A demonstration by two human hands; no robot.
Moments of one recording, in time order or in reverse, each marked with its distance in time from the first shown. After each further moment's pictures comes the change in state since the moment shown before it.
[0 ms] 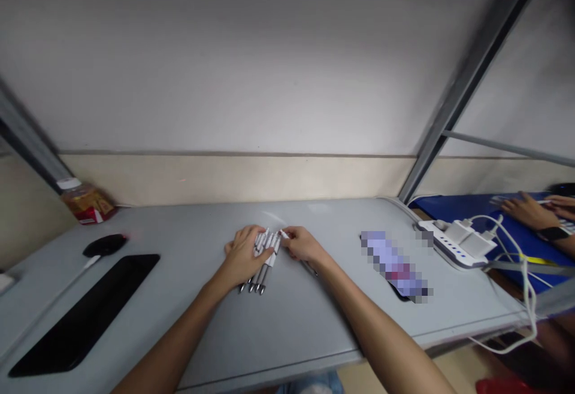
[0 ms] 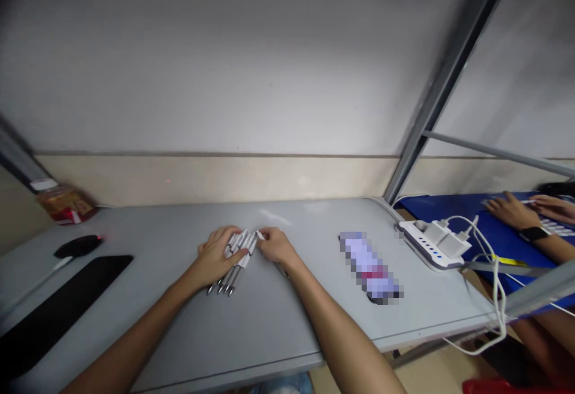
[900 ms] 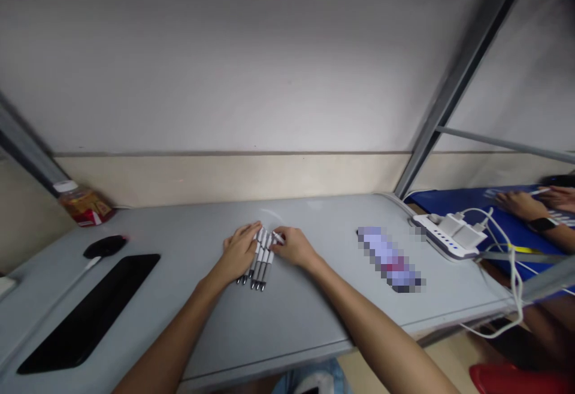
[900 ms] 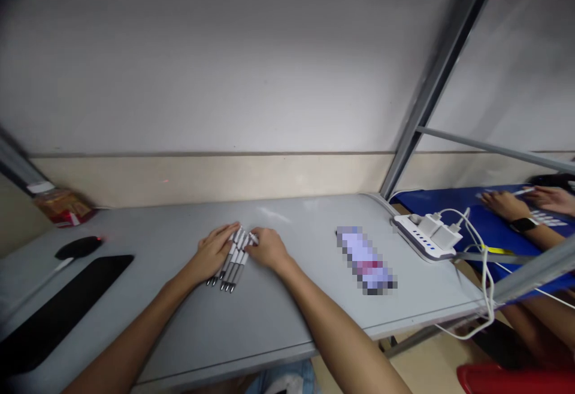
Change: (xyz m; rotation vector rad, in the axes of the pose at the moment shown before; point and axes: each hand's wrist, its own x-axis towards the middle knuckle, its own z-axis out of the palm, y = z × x) left_hand 0.010 -0.026 0.006 -0.006 -0.055 0.042; right_hand -0.006 -0.006 0.013 -0.431 0.067 -0.131
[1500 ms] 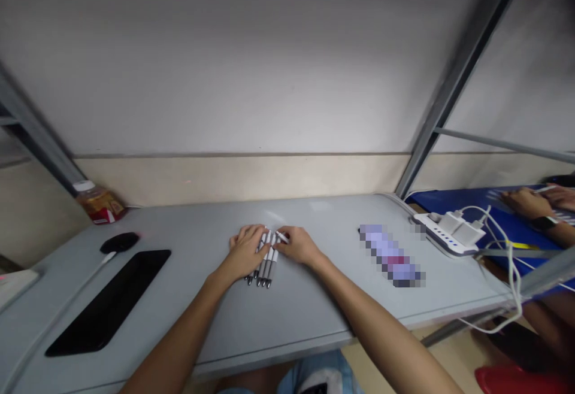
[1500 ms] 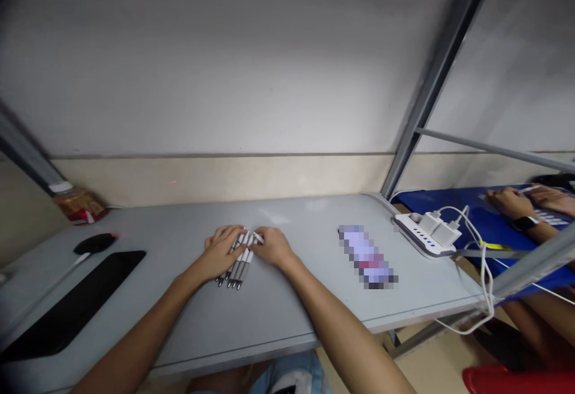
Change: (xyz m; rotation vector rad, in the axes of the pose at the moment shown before) left_hand -0.013 0.014 -0.008 0.096 -0.029 0.066; right_hand -0.006 -0.001 0.001 -0.025 0.003 -0.043
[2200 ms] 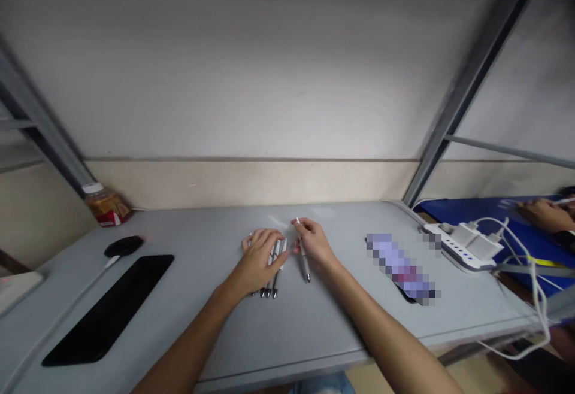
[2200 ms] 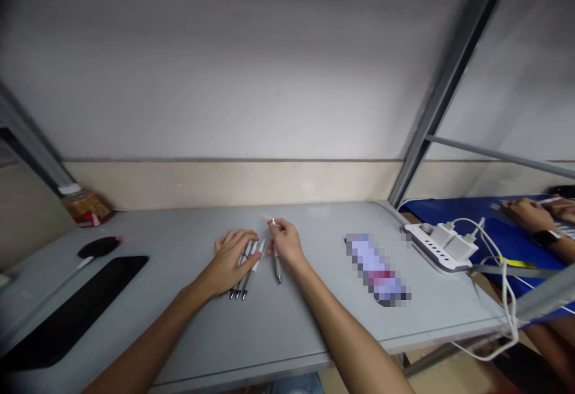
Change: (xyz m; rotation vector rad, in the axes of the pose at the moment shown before) left_hand -0.009 0.027 -0.010 -0.085 0.134 0.199; right_hand 0.006 -0.009 -0.011 0.846 0.262 0.266
